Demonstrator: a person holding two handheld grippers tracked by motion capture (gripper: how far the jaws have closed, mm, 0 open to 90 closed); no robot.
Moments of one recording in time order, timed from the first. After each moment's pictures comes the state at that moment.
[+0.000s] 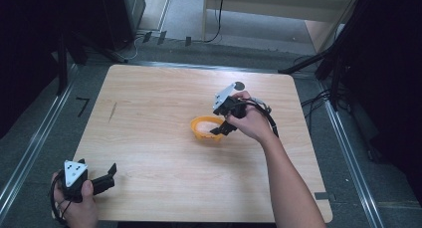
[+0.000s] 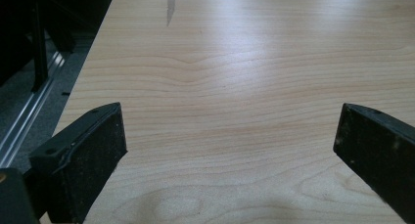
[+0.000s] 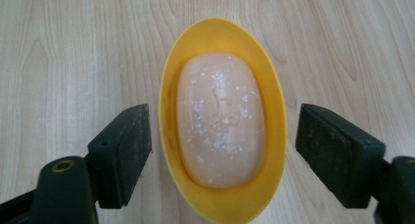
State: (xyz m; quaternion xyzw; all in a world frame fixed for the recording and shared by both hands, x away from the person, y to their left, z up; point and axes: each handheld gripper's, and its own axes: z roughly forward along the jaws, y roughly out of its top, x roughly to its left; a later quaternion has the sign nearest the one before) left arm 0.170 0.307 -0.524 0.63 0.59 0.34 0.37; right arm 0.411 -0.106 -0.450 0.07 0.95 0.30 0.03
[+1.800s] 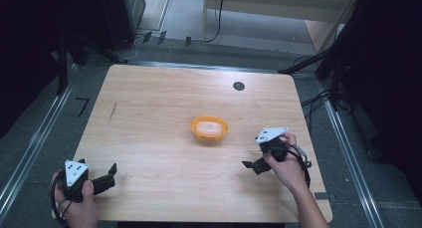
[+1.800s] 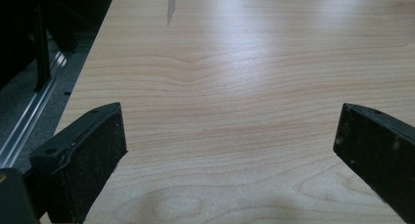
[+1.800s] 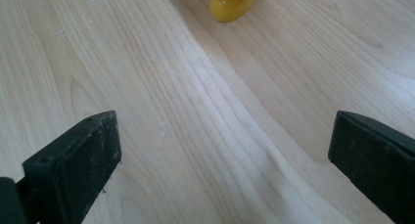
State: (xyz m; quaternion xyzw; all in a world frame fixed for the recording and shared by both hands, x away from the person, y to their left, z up) left arm 0.170 0.306 -0.524 0.64 0.59 0.34 0.36; right arm 0.303 -0.223 -0.499 0.26 0.90 0.35 0.08
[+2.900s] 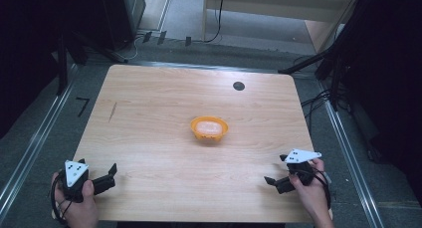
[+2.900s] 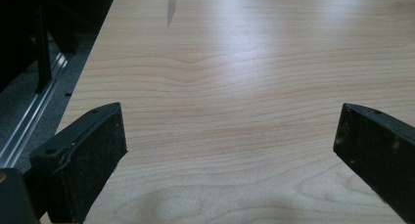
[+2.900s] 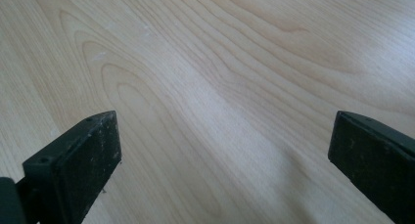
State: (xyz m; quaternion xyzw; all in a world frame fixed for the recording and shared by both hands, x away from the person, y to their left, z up) left arm 0.170 0.305 -0.524 0.64 0.59 0.34 0.36; right arm 0.249 -0.297 -0.528 0.34 0.86 0.38 0.10
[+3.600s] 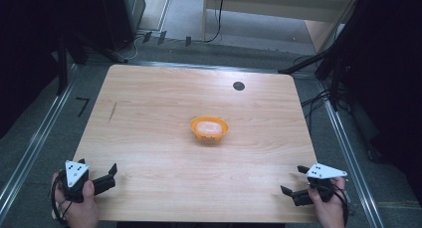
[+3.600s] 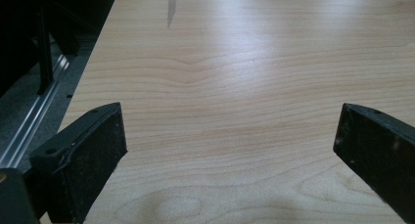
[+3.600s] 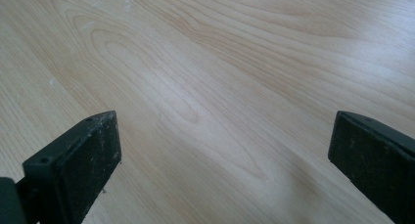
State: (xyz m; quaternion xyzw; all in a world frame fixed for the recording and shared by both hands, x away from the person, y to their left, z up) left arm 0.169 0.304 -0.524 0.64 0.59 0.35 0.36; right arm 0.211 -0.346 -0.538 0.38 0.82 0.41 0.13
